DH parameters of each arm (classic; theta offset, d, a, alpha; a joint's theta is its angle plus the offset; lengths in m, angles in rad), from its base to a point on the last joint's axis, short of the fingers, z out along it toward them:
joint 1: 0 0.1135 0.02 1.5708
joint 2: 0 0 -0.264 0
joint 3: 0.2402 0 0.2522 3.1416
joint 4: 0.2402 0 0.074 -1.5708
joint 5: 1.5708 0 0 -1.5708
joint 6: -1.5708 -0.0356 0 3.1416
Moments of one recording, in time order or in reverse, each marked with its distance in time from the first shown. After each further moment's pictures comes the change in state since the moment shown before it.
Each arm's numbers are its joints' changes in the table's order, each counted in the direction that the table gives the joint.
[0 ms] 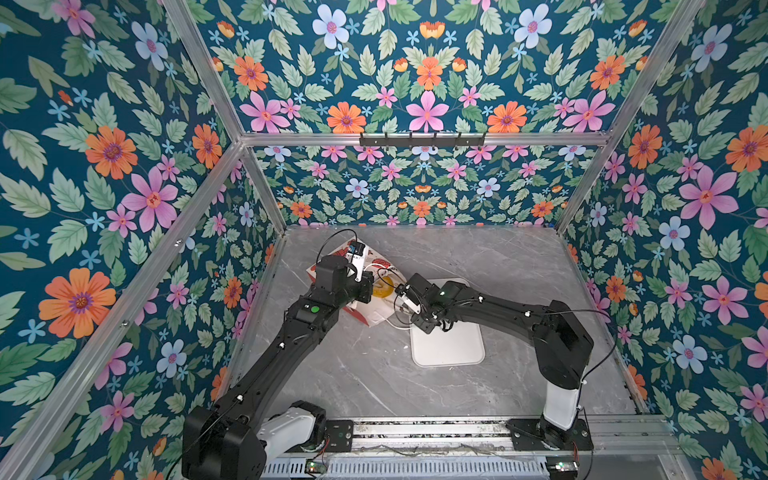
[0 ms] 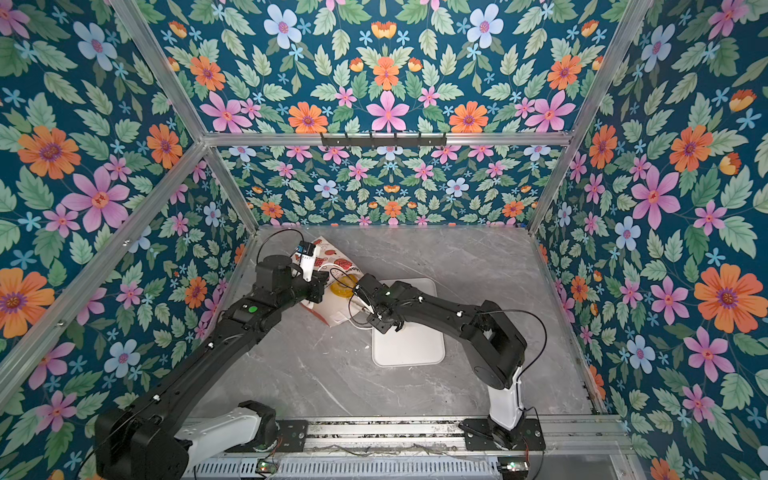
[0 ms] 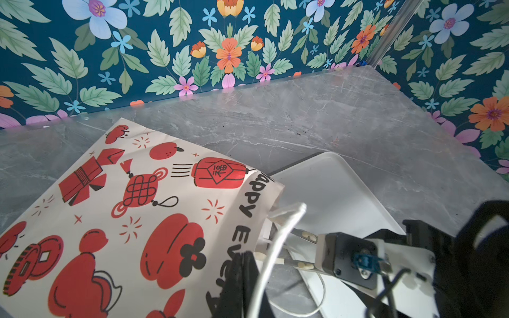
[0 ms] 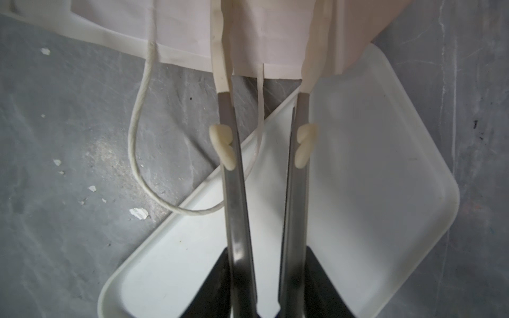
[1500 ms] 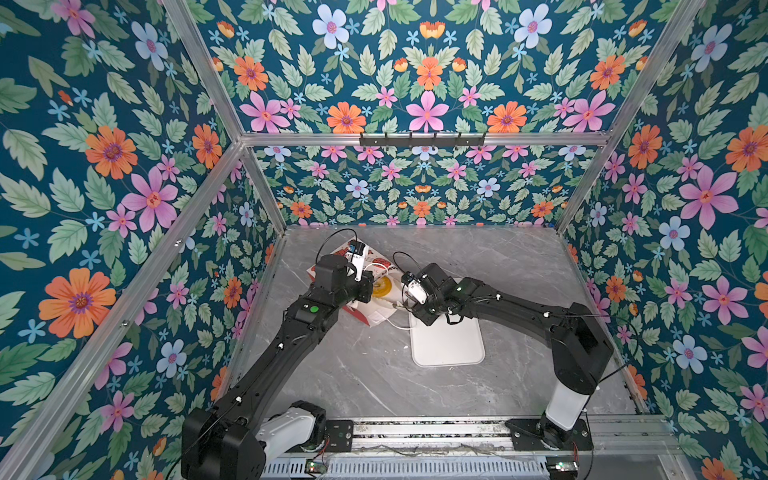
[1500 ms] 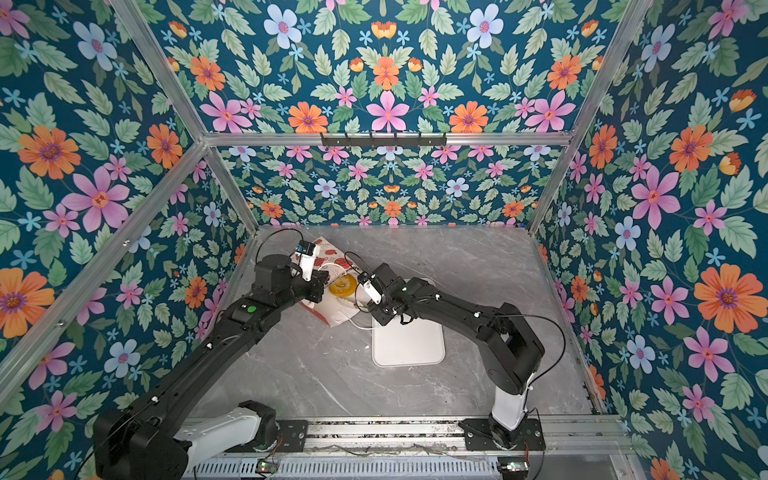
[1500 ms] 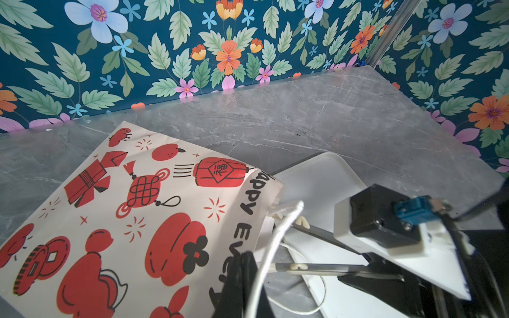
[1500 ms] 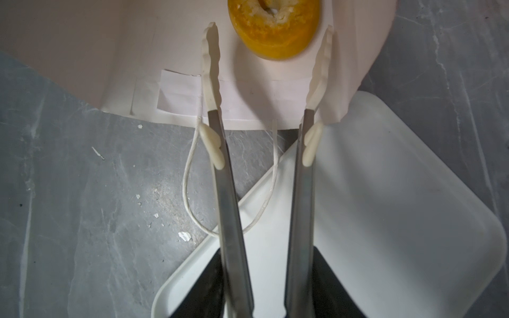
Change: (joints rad) left arm 0.000 0.005 0.010 0.012 -0.002 -0.006; right arm -0.076 0.080 -0.086 -0.188 -0.226 -0.025
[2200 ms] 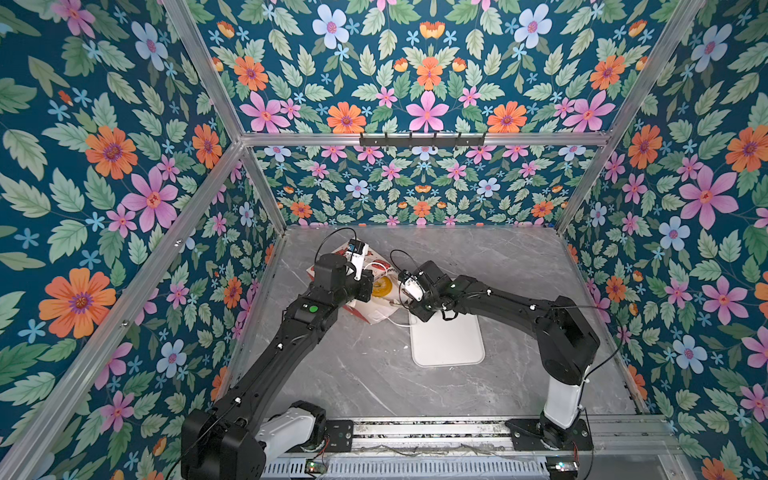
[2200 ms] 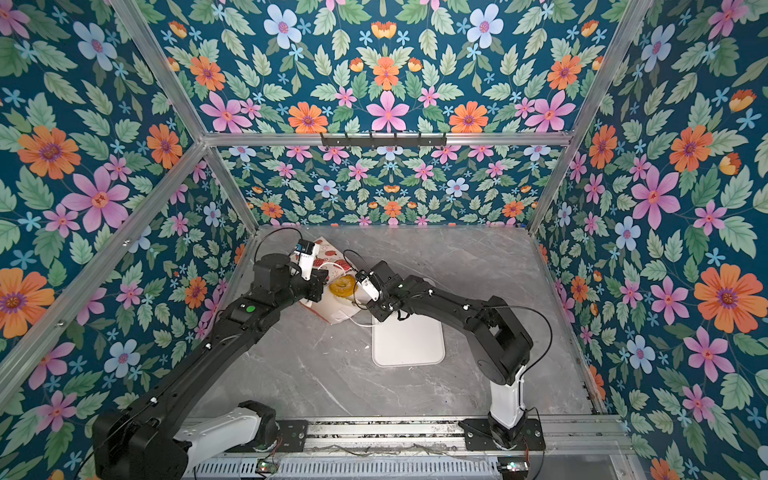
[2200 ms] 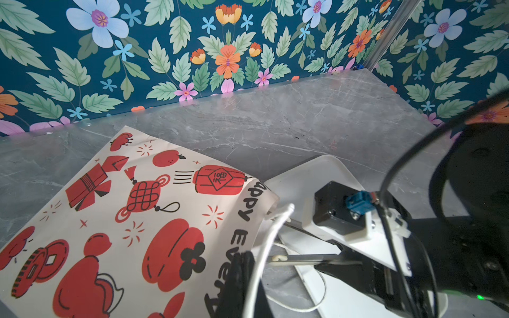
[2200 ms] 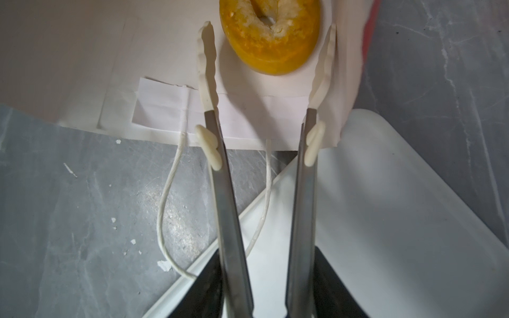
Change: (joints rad) left arm 0.000 0.002 0.009 0.002 0.006 -0.001; right arm -0.024 -0.093 0.051 -0.049 -0.010 0.041
